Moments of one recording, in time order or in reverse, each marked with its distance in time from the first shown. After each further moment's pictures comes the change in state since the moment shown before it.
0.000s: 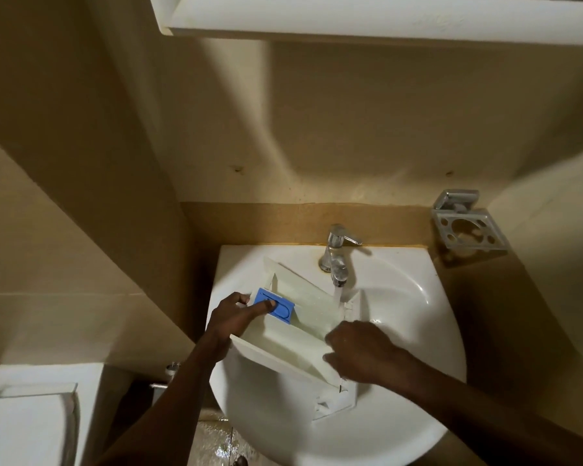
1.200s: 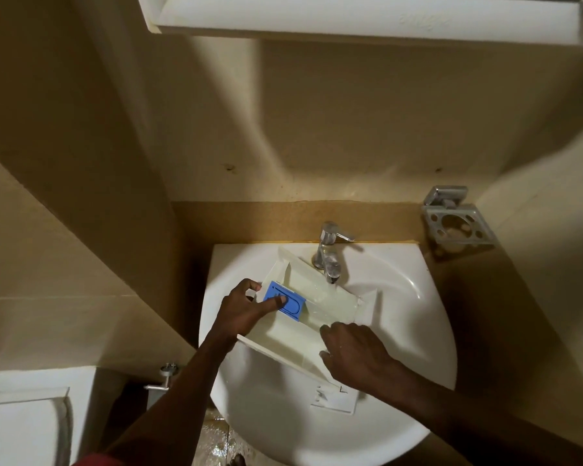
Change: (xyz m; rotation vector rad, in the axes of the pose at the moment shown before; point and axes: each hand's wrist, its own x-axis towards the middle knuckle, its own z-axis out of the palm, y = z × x) left_hand 0.000 0.011 0.014 0.078 -0.056 0.146; right_hand -0.015 -0.014 0.003 0.060 0.227 0.060
